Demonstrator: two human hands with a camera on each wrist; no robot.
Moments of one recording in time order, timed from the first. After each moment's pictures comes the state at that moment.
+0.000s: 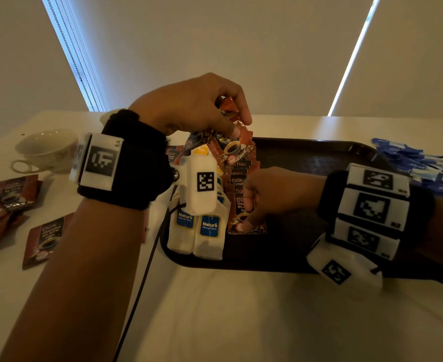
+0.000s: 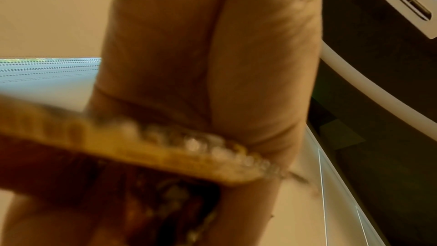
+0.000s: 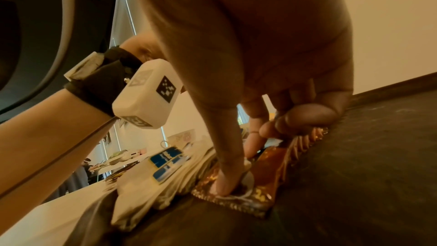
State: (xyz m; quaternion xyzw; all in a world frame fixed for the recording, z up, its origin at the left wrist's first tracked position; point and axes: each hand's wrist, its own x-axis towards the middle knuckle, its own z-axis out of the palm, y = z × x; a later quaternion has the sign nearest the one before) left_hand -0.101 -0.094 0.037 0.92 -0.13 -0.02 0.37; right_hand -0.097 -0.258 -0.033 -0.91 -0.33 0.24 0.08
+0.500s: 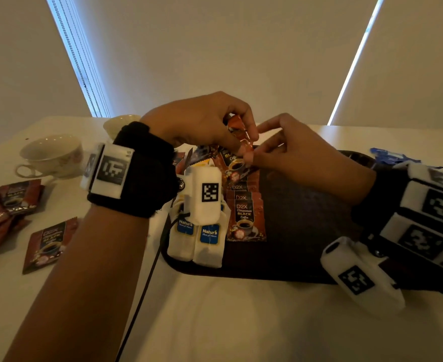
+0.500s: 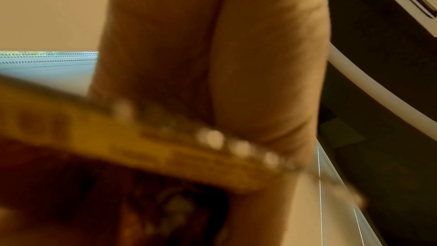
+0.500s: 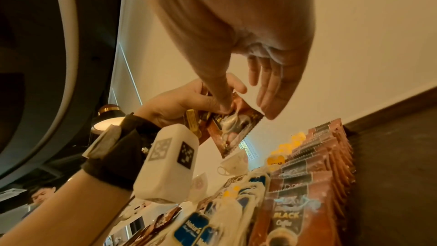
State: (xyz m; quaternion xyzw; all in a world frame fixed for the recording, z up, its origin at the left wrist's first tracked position) left_hand -0.102 -0.099 0.034 0.92 -0.17 -0.04 0.36; right_hand -0.095 -0.277 -0.001 -0.87 -0.25 0.04 0.43
